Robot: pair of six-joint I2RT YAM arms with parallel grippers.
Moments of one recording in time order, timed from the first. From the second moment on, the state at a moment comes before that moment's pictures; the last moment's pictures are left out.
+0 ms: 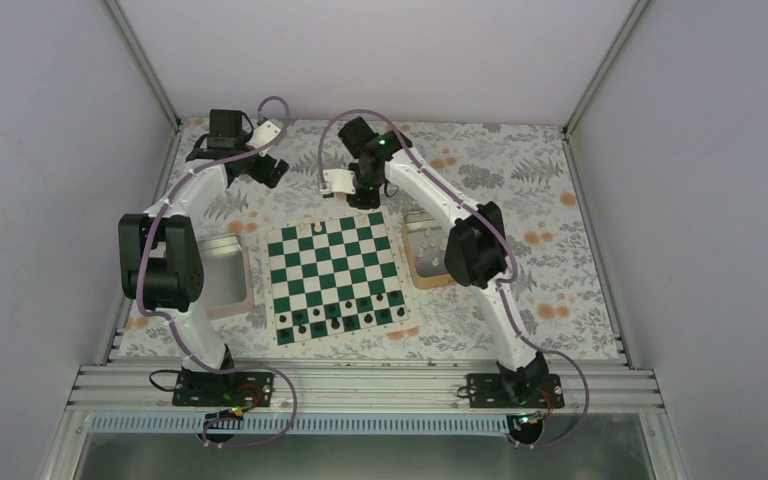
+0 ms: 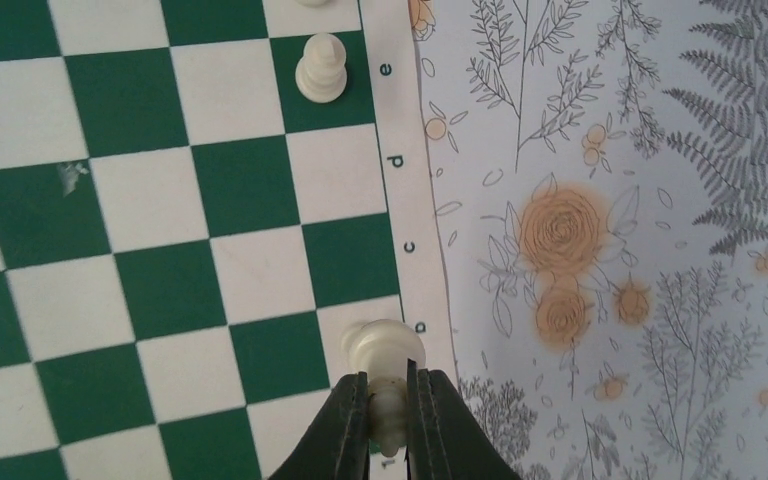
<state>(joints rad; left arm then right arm) -0.04 1.81 1.41 -0.37 0.25 0.54 0.67 2.36 2.32 -1.18 -0.15 -0.99</state>
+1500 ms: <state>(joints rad) -0.04 1.81 1.36 -0.33 0.25 0.54 0.69 2.50 2.31 -1.09 -0.20 -1.00</state>
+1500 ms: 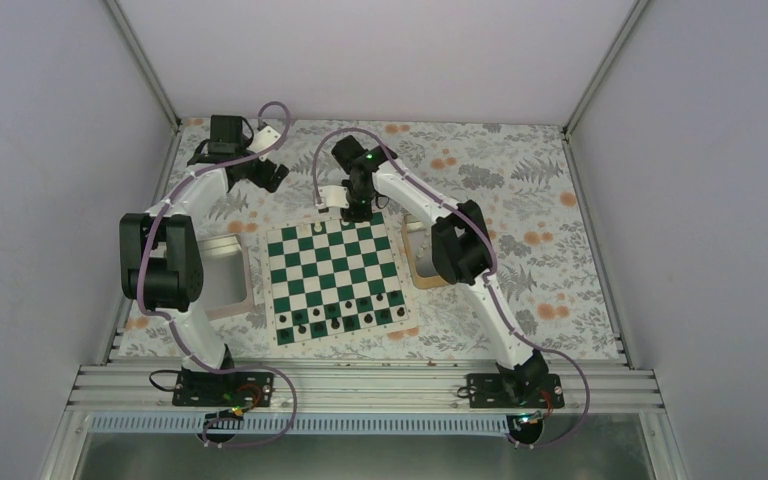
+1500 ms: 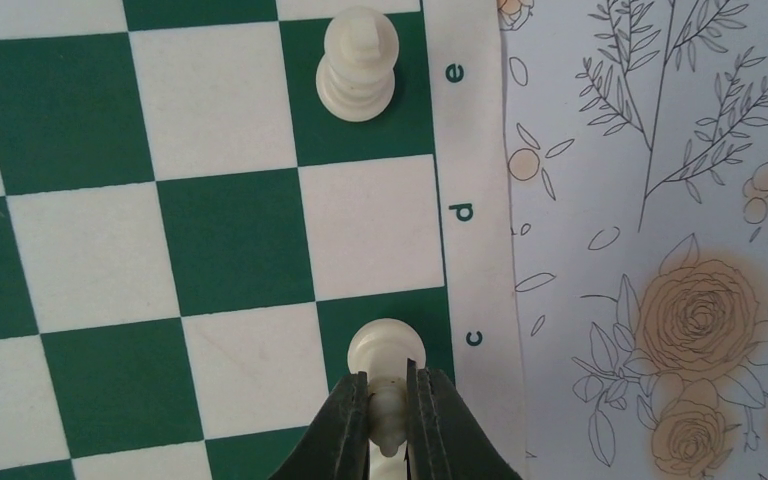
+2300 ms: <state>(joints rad) -0.04 1.80 1.35 -0.33 0.26 0.54 0.69 2.52 2.31 -1.09 -0.18 -1.00</state>
